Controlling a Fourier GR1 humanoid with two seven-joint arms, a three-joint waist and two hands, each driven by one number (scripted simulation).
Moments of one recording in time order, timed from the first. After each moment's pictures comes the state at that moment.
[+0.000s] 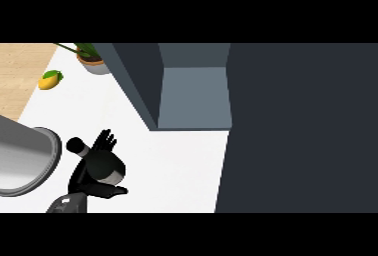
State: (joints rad) left arm -0.31 0.18 0.19 -0.43 0.02 -0.40 -0.79; right arm -0.10 -0.05 0.15 -2.48 -0.09 0.06 0.62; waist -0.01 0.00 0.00
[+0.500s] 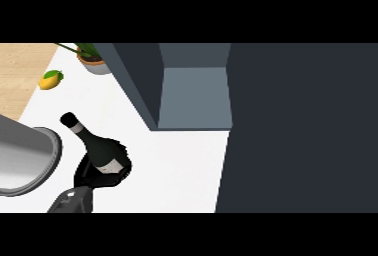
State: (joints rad) left arm -0.35 0.17 0.21 -0.41 0.07 -0.42 -0.76; right arm -0.10 -0.06 0.10 -2.47 -0.10 0.08 0.61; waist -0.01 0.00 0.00
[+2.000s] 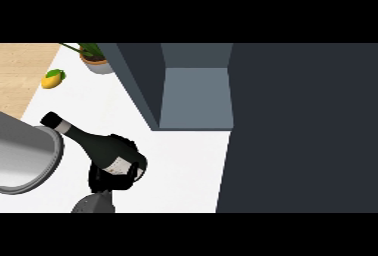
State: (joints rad) left arm -0.14 0.01 0.08 -0.93 0.39 -0.28 -0.58; right arm -0.09 -0.05 0.07 -2.45 -0.12 0.13 0.59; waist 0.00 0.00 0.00
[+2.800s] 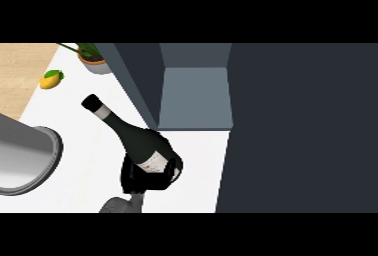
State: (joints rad) left arm -0.11 0.00 -0.36 -1.20 0.62 0.15 -0.49; right arm -0.07 -0.05 0.03 -2.43 -0.15 0.16 0.56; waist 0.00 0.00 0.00
